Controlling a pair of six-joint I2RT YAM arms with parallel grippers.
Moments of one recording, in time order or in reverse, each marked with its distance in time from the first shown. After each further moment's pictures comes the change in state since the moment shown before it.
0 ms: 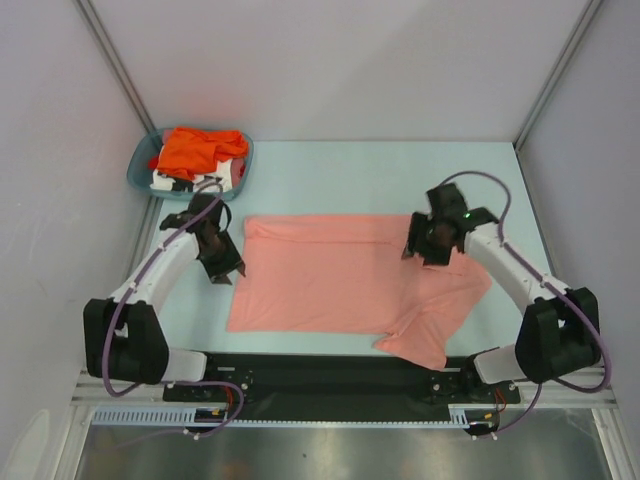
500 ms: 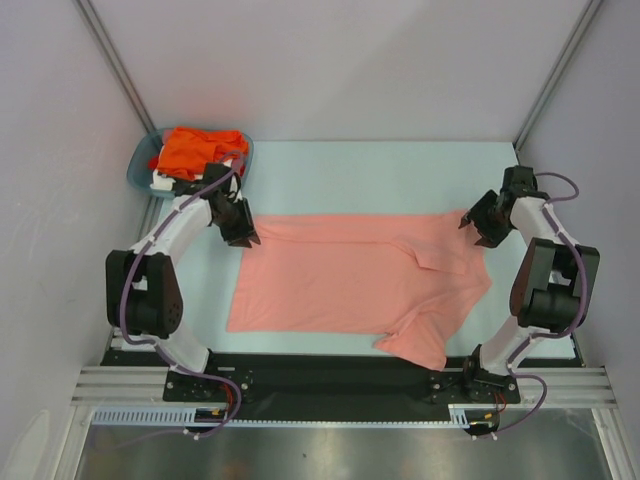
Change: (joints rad) left arm -0.010 0.290 0.306 0.140 0.161 0.231; right arm -0.594 0.320 0.225 0.097 -0.069 0.024
